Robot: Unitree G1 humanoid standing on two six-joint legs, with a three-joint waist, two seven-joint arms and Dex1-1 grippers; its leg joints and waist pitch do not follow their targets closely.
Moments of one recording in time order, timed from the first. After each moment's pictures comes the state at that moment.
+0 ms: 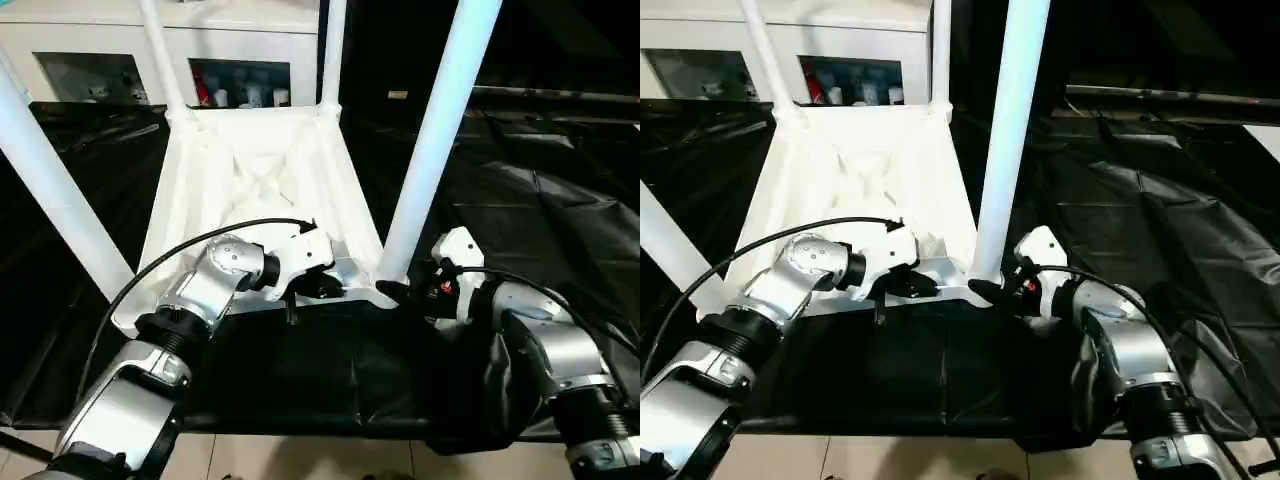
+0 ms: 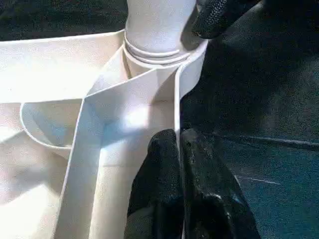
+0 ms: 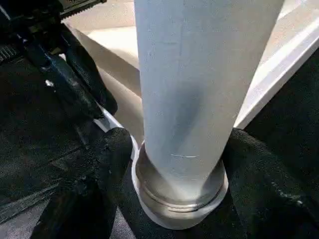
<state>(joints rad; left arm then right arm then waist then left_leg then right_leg) -0.71 0.27 -0.34 0.71 0.12 0.06 -1.12 -0.35 -0.39 0.10 0.32 0.17 0.21 0.92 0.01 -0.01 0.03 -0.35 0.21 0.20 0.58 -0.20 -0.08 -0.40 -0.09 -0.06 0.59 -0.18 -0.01</state>
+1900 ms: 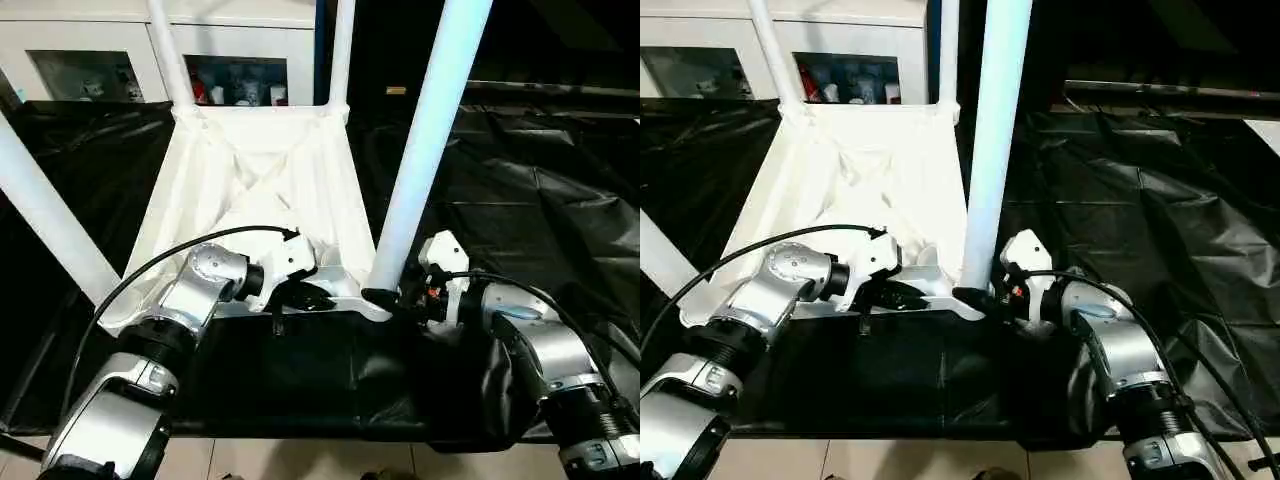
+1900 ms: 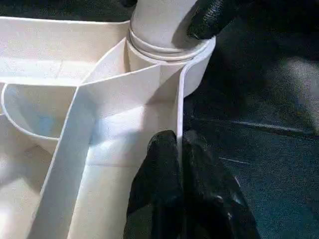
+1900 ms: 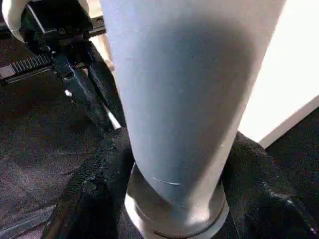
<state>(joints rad) -0.66 0.29 -0.28 0.71 0.07 0.04 -1.23 -0.36 -0.37 0.14 0.33 0.19 0.18 0.97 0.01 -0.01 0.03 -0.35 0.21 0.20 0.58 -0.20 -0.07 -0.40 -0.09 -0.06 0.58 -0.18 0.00</state>
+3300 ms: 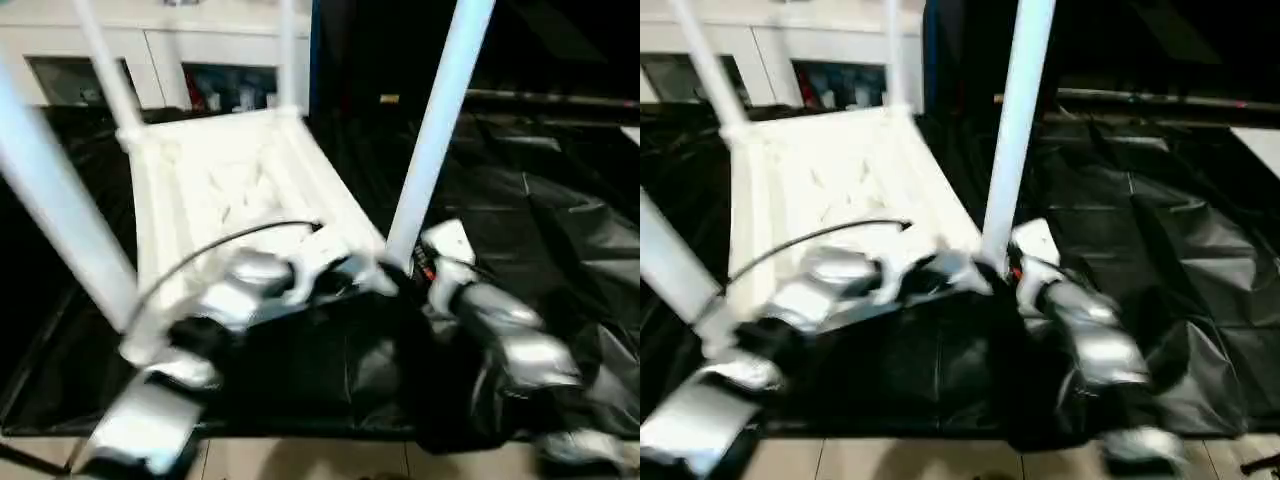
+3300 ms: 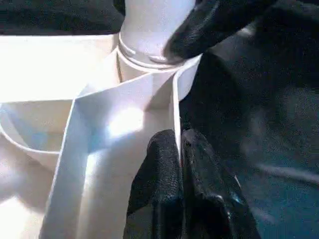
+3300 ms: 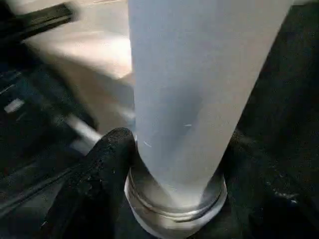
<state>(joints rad) -0.68 0.21 -0.29 0.75 0.09 0.07 -1.16 -0.34 -0.36 0.11 0.37 0.16 0.15 0.89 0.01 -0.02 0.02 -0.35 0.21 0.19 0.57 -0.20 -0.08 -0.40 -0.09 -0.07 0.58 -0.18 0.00</state>
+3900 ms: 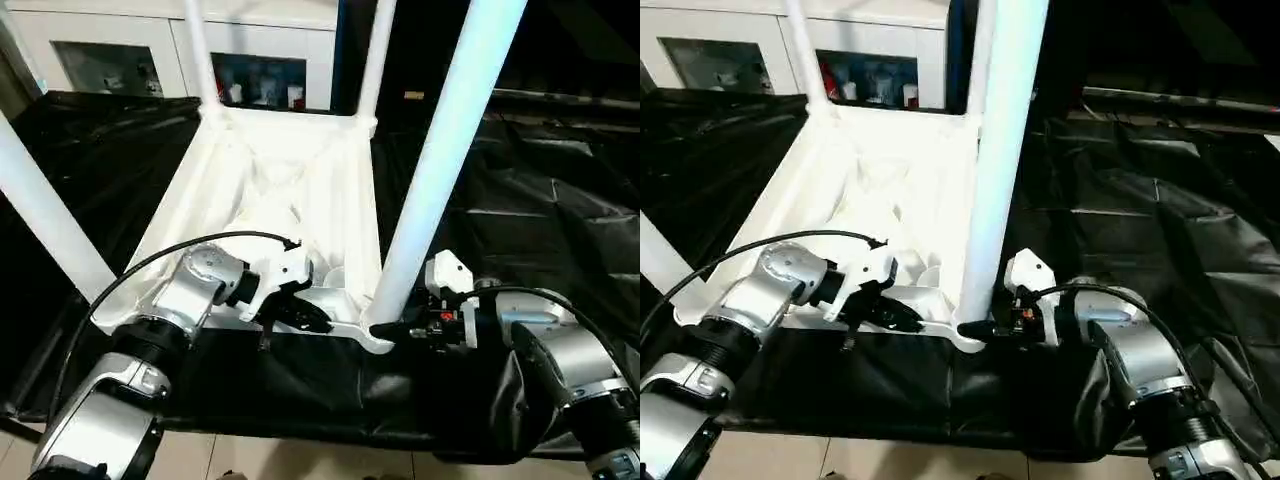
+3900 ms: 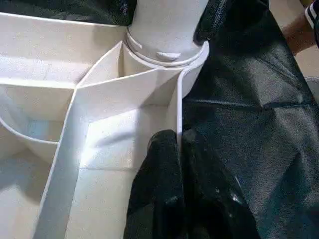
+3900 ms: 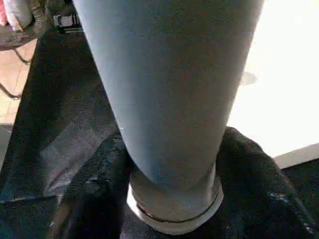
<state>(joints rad) -0.65 0.33 -0.33 0.68 0.05 0.06 -1.43 -0.33 -0.48 0.20 0.25 0.22 0.24 1.18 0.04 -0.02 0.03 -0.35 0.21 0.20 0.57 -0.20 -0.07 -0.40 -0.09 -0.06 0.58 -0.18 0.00</state>
